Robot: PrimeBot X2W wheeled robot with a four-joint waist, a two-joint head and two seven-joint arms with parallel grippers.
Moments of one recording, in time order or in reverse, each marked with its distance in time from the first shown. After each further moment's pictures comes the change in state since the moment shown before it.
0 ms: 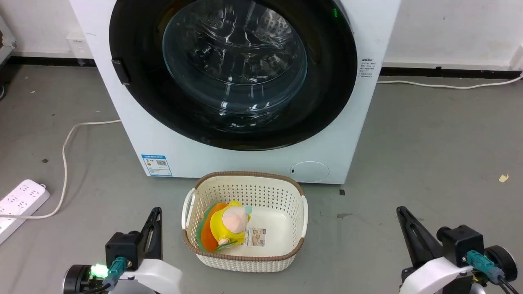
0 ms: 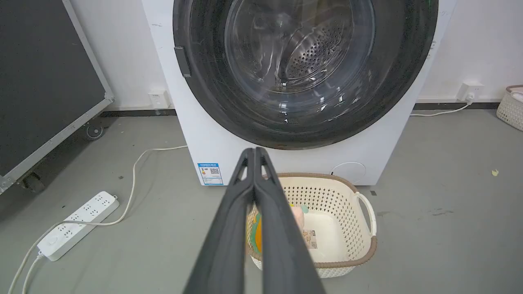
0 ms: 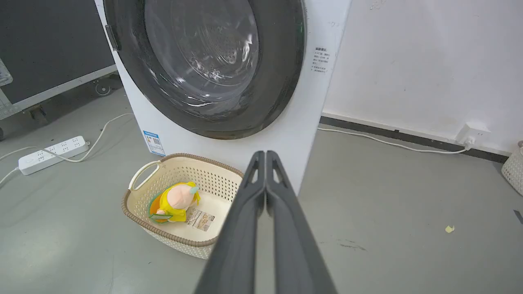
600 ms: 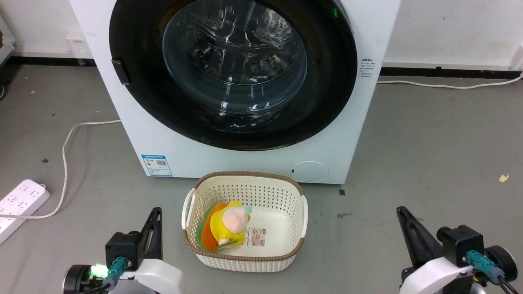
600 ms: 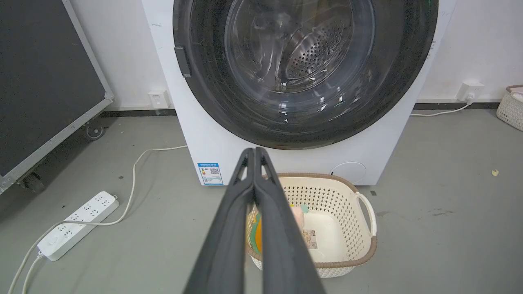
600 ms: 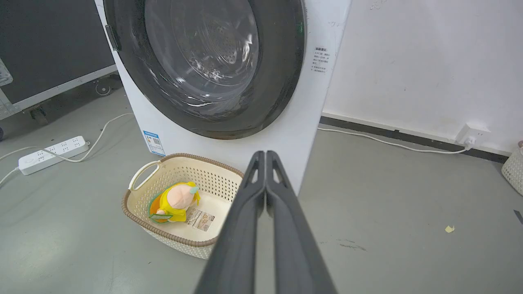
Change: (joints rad) left arm 0.000 0.000 0.000 0.000 0.000 0.000 0.000; right arm 0.000 0.000 0.000 0.000 0.000 0.000 0.000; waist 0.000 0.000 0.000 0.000
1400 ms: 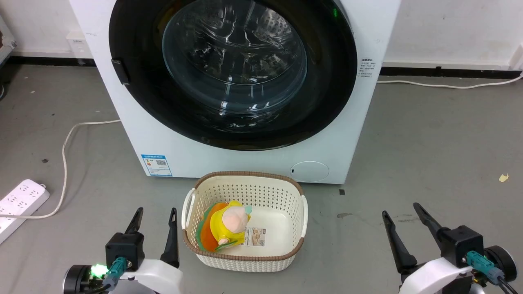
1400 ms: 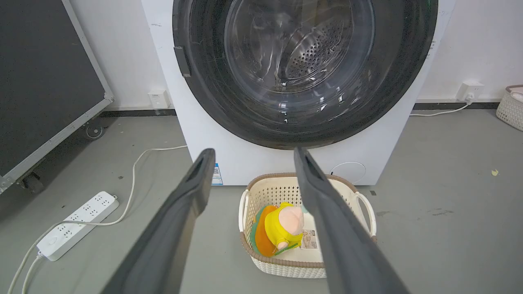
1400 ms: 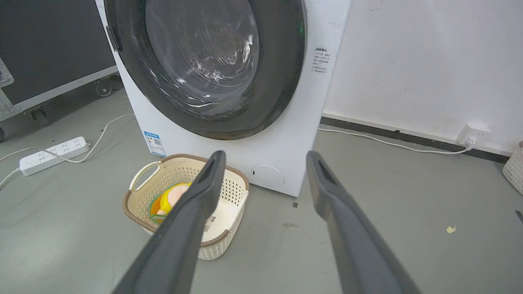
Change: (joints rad) left arm 0.001 0.000 0.000 0.000 0.000 0.000 -0.002; right arm 0.001 0.000 0.002 0.002 0.002 0.000 -0.003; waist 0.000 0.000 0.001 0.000
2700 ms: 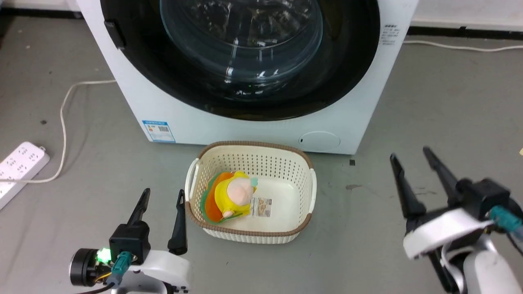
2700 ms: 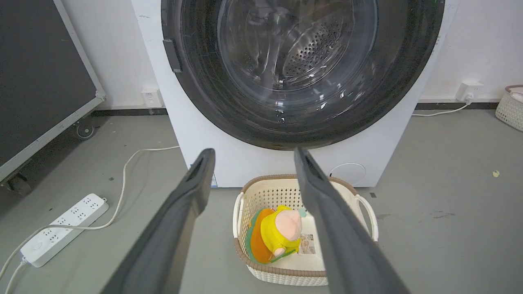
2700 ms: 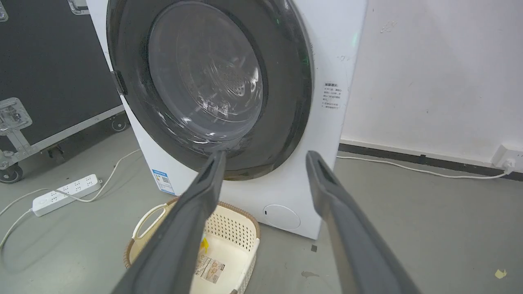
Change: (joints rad) left arm -0.044 0.000 -0.037 -0.008 -0.009 0.010 -0.080; right arm -0.193 -0.037 0.011 0.047 0.111 0.000 -0.069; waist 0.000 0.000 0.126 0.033
